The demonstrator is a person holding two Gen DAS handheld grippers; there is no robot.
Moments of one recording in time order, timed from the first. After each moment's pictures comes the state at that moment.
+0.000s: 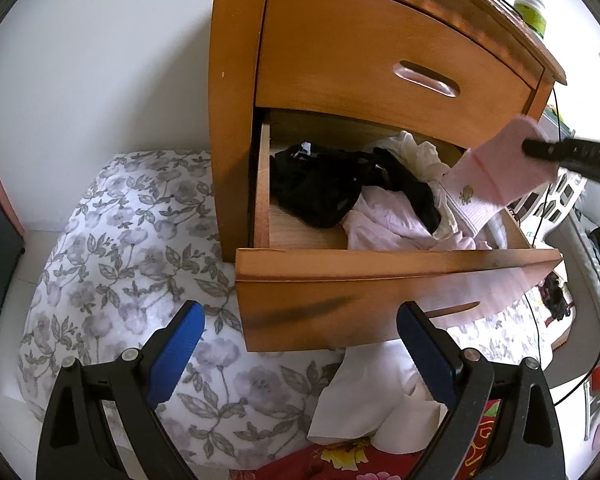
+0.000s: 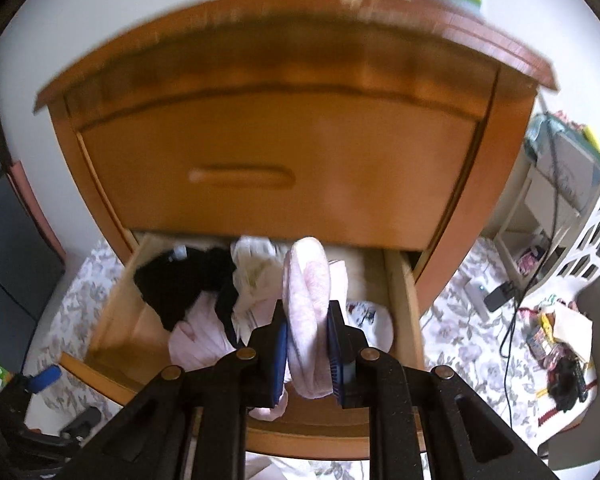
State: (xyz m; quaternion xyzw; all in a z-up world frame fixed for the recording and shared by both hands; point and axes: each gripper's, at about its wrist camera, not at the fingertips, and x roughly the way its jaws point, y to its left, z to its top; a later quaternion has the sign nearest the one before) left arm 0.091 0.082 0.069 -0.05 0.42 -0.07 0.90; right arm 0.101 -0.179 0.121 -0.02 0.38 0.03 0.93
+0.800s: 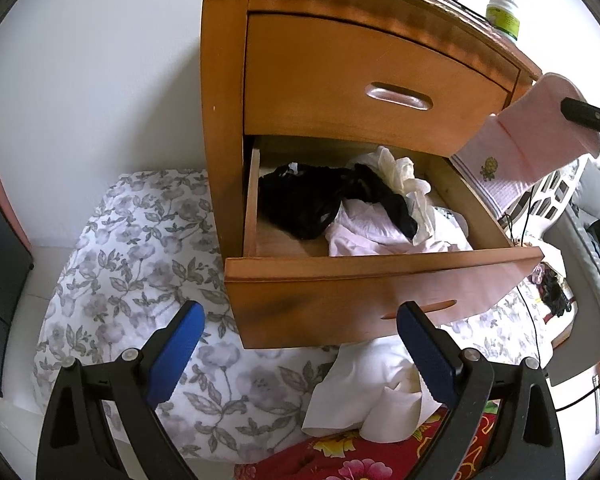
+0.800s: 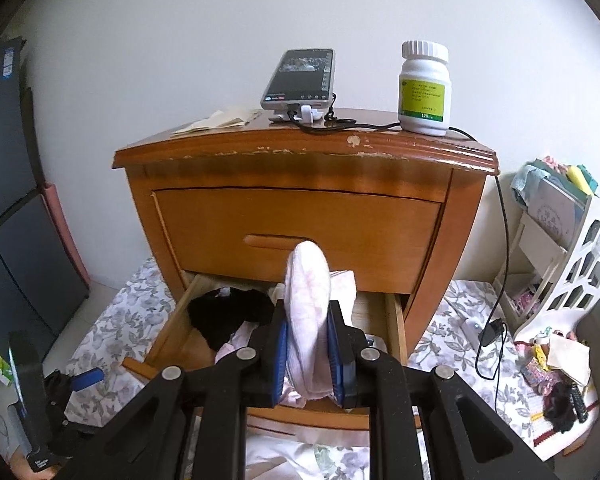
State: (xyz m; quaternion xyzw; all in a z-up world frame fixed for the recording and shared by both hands) left arm 0.067 0.069 0.100 -0.03 0.40 -0.06 0.91; right arm 0.020 -0.180 0.189 -0.02 0.29 0.07 0.95
